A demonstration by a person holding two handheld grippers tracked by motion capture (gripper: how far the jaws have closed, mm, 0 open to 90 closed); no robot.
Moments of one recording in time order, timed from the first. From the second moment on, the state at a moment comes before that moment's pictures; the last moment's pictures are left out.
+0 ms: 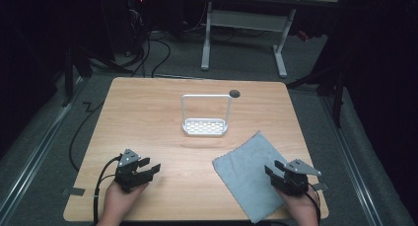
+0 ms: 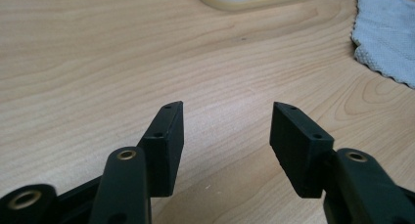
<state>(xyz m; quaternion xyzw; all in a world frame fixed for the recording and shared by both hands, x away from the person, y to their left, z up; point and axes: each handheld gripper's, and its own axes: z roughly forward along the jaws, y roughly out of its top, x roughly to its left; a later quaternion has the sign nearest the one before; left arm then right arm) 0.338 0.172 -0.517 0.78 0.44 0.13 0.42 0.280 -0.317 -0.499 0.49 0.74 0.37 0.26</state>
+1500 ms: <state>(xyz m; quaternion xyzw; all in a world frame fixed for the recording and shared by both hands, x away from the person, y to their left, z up) 0.322 0.013 -0.528 0.87 0.29 0.06 0.40 0.293 -0.299 -0.521 0.49 0.77 0.35 0.21</state>
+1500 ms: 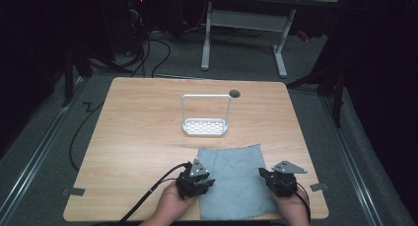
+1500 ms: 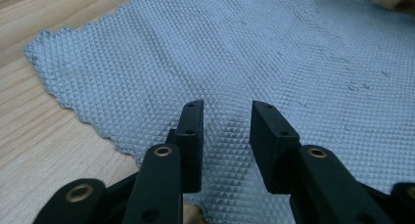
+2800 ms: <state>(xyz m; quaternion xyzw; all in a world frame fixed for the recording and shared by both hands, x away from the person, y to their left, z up) 0.369 0.120 -0.532 0.80 0.43 0.12 0.40 0.285 -0.245 -0.521 0.45 0.77 0.41 0.18</state>
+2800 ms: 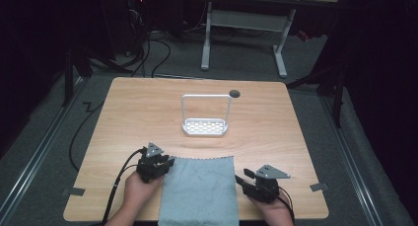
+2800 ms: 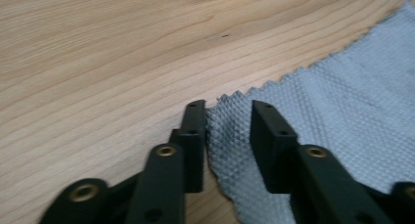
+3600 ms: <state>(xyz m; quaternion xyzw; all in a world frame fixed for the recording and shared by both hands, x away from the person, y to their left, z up) 0.369 0.124 -0.536 0.80 0.43 0.10 0.42 0.346 -0.205 -0.531 0.45 0.80 0.35 0.20</state>
